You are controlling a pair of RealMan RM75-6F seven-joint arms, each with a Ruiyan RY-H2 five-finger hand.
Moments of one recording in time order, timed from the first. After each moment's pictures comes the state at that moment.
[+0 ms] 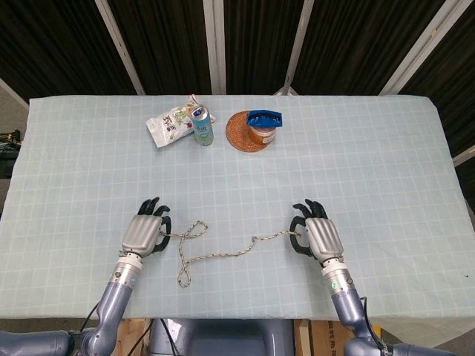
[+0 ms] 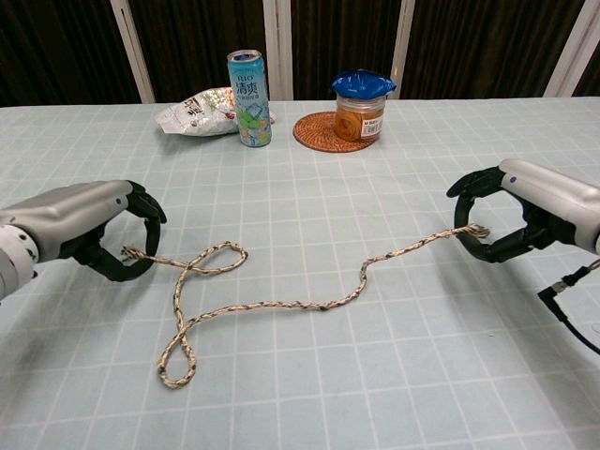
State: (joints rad) left arm -0.55 -1.65 -0.13 -1.67 1.00 1.23 0.61; right arm 0.45 -1.56 0.18 -1.71 -1.10 1.19 -0.31
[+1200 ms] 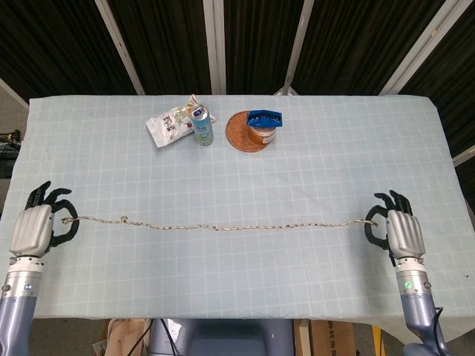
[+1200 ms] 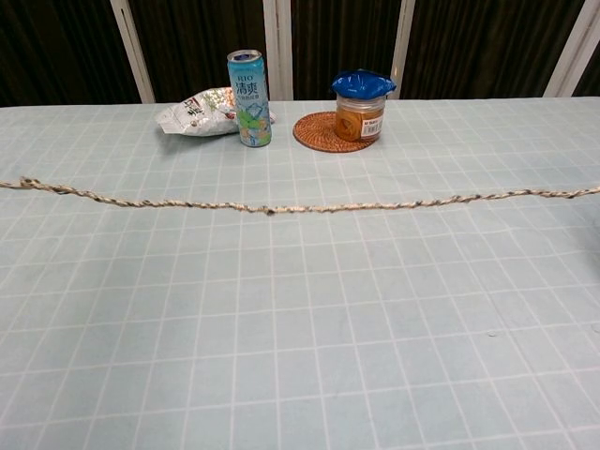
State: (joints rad) left arm -0.28 -1.17 -0.13 -1.83 1.14 1.39 0.18; right arm 0.30 -1.25 0.19 -1.70 -1.10 1.25 -0.08
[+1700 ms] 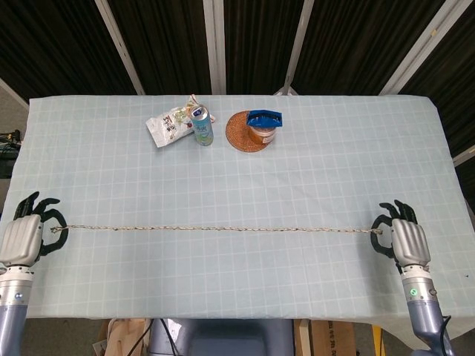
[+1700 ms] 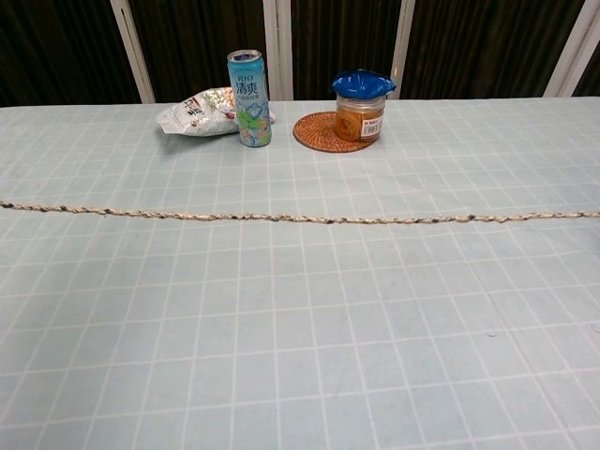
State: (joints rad) left arm -0.24 -1.20 -0.10 -1.75 1.16 1.38 0.14; right arm 0.28 -1.26 0.14 -1.63 -1.13 1.22 -0.08
